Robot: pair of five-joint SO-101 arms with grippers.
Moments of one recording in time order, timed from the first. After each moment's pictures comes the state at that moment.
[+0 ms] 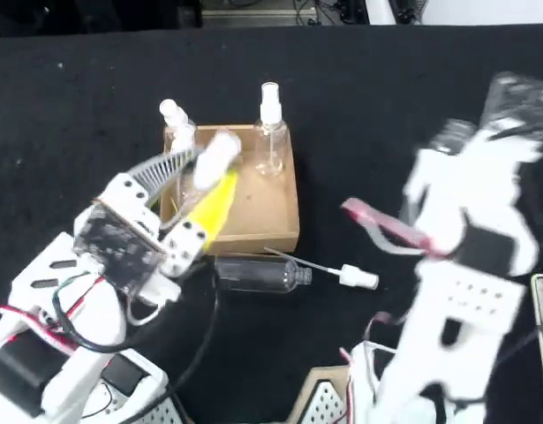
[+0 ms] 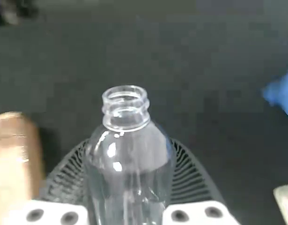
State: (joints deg) left arm 26.2 -70.7 27.1 52.2 -15.3; right arm 14.1 -48.0 32.0 60.5 0.5
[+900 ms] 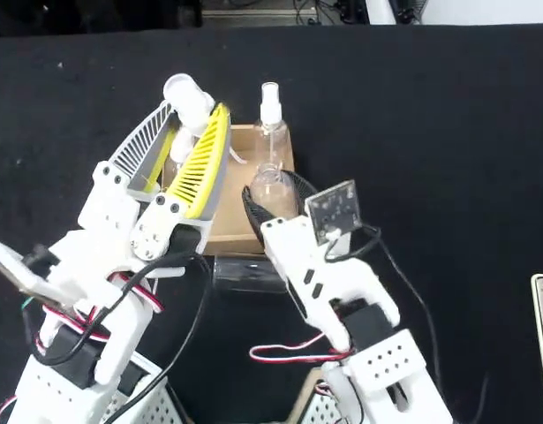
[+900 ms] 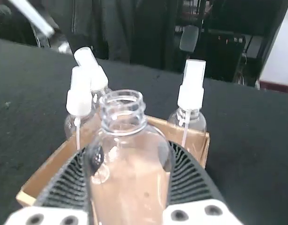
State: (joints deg) left arm 25.8 -79.3 51.2 3.8 8.8; right arm -24.4 -76.3 81.6 18.1 0.1
